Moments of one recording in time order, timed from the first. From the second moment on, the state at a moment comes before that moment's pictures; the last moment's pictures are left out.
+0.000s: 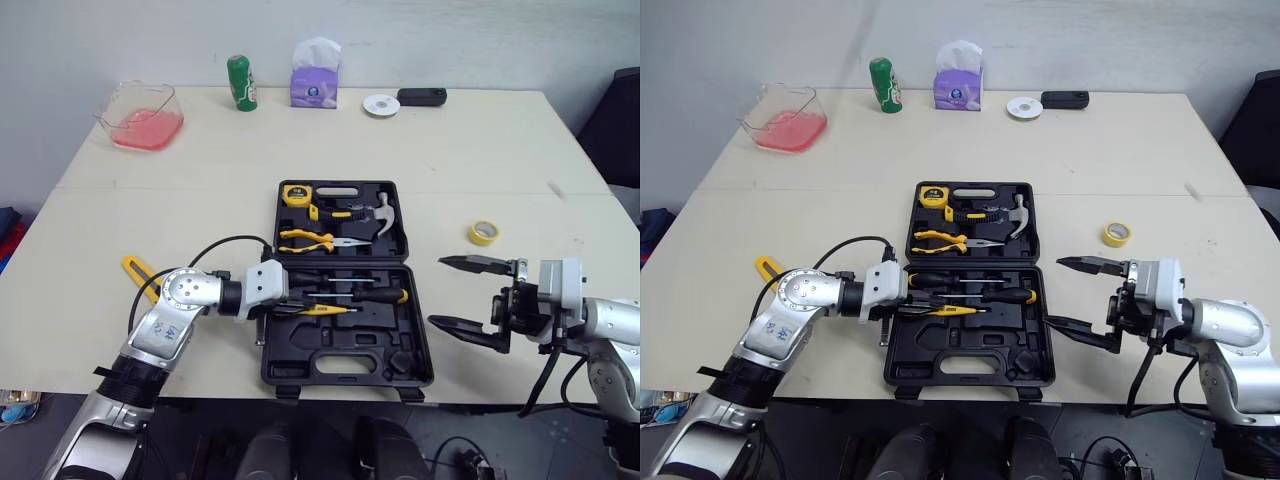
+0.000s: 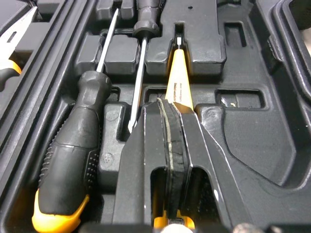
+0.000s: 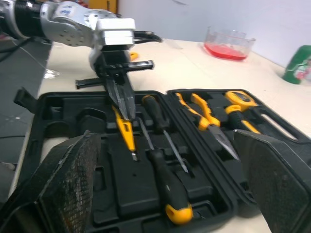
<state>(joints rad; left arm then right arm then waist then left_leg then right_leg) -0.41 0.57 -0.21 0.02 -0.17 0.08 -1.07 -0.09 -0.74 -0.25 -0.17 0.61 0.00 1.27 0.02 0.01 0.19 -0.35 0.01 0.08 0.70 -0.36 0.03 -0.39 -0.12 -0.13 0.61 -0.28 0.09</state>
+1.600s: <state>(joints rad) 0.32 0.68 0.96 -0.03 -0.50 0.24 -0.56 -0.33 -0.80 -0.47 0.79 0.45 -0.47 1.21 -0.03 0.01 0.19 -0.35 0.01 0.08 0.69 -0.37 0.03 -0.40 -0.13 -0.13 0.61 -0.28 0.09</state>
